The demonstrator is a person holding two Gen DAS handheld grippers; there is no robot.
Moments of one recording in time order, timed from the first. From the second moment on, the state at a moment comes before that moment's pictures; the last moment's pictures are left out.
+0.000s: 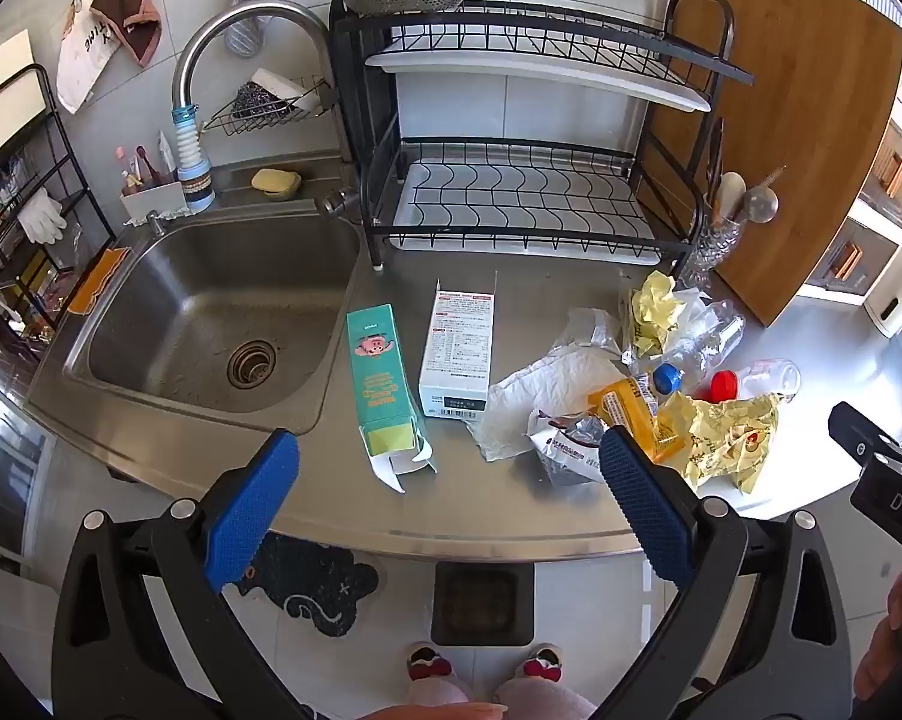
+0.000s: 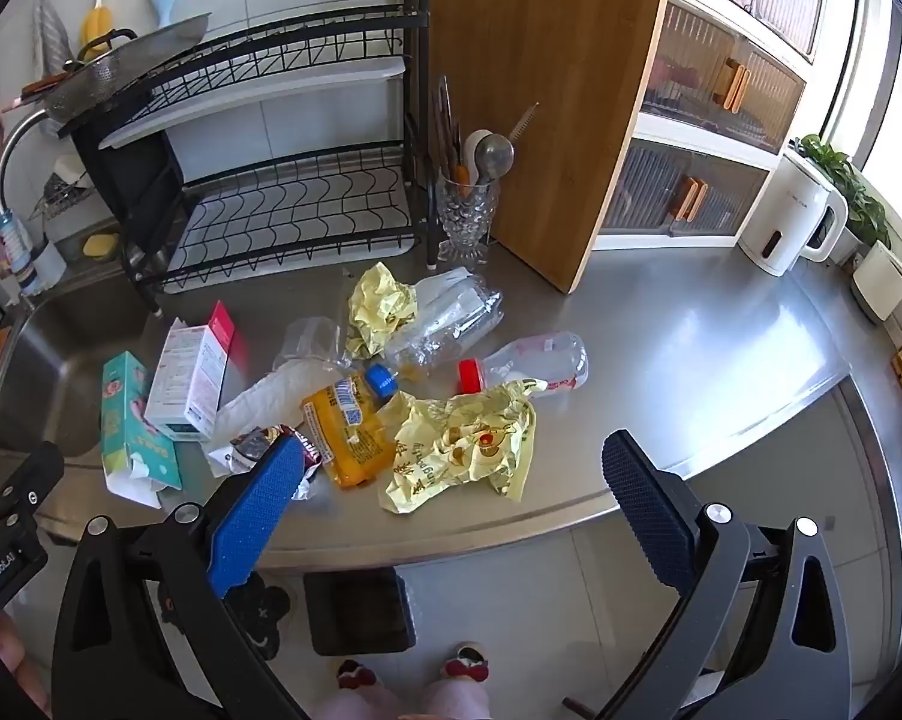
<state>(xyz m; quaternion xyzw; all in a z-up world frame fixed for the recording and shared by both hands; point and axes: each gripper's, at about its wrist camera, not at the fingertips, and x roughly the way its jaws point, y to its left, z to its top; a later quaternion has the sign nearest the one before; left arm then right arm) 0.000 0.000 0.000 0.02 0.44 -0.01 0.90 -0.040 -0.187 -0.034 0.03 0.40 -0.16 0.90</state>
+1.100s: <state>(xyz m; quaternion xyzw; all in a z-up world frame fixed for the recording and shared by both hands) -0.004 -0.008 0.010 0.03 0.43 -0.01 0.90 -0.043 -0.191 -0.029 0.03 0.38 -0.14 0.91</state>
